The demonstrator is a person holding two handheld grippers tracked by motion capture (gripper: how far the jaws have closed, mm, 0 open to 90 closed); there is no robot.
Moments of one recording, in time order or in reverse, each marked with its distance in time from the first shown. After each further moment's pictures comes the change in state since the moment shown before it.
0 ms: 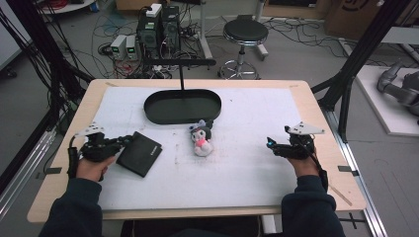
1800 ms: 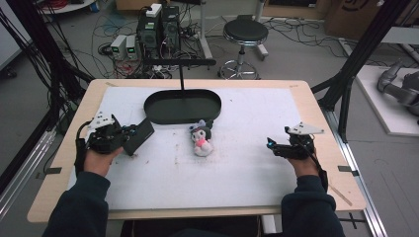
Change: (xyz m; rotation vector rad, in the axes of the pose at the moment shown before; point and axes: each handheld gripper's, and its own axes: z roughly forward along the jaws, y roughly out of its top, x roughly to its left) left arm -0.049 0.034 0.014 -0.014 0.081 0.162; right arm -0.001 -0.002 0.001 0.012 -0.003 0.009
